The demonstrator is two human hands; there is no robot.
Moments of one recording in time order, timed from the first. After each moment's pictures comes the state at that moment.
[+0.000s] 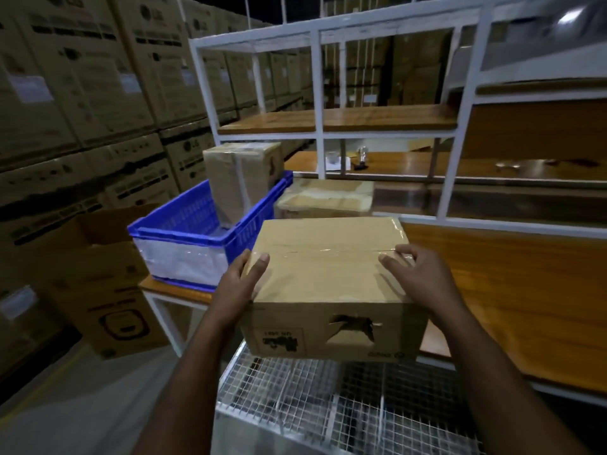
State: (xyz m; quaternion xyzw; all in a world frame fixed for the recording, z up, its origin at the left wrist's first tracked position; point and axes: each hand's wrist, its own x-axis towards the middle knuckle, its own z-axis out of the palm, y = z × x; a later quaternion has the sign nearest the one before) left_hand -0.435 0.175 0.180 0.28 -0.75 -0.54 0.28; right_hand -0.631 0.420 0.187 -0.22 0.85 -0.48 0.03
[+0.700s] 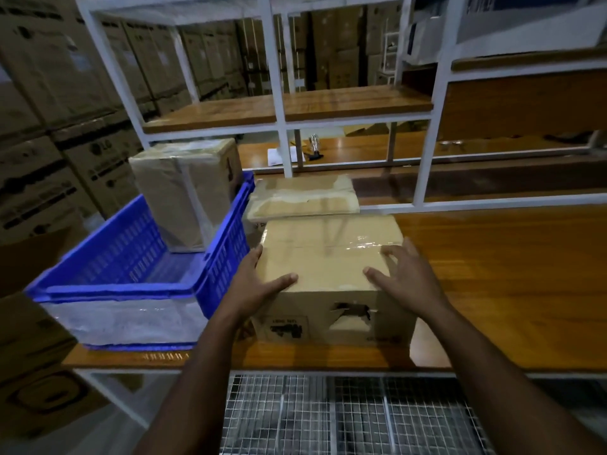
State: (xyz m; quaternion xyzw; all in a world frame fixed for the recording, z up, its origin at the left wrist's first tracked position) left_hand -0.567 0.051 0.149 0.19 -0.84 -0.50 0.10; right_hand -0.684 0.319 0.141 -0.17 0.93 -0.33 -0.02
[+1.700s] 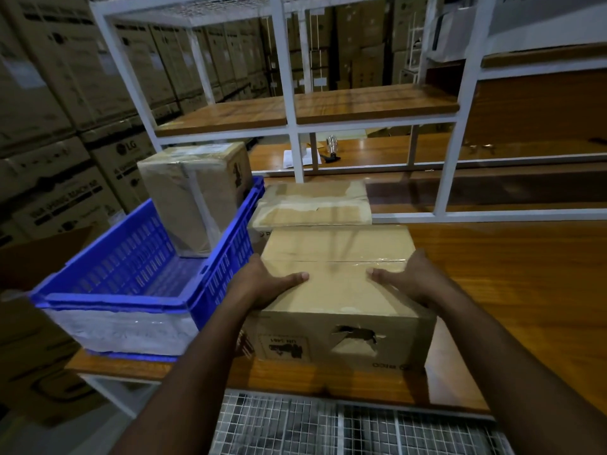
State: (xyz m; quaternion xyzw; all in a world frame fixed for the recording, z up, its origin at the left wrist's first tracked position) left_hand -0.624 0.043 0.162 0.33 -0.87 -0.36 0.00; right_hand -0.753 0.304 0.152 -0.08 0.91 -0.38 0.17
